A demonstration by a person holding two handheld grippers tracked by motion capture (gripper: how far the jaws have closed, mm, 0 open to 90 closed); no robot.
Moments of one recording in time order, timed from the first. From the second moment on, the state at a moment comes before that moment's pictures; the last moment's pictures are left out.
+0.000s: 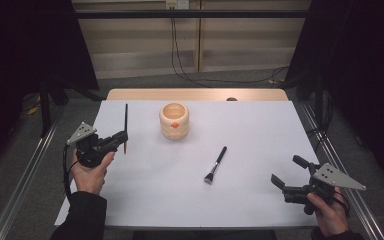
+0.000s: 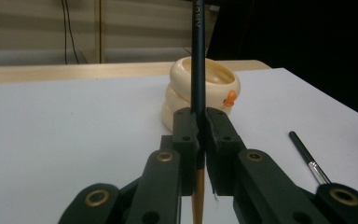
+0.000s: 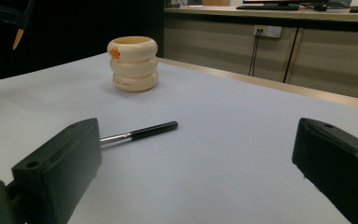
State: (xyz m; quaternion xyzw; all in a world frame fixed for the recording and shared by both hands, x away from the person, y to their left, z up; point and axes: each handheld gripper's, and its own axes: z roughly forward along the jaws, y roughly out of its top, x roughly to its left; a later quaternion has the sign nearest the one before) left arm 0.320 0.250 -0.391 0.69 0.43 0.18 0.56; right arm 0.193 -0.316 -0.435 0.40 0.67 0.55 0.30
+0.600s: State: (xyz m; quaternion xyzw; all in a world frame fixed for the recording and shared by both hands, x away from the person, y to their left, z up) left arm 0.306 0.244 -0.384 0.70 0.38 0.17 0.58; right arm 0.192 -0.316 -0.435 0.40 0.67 0.55 0.30
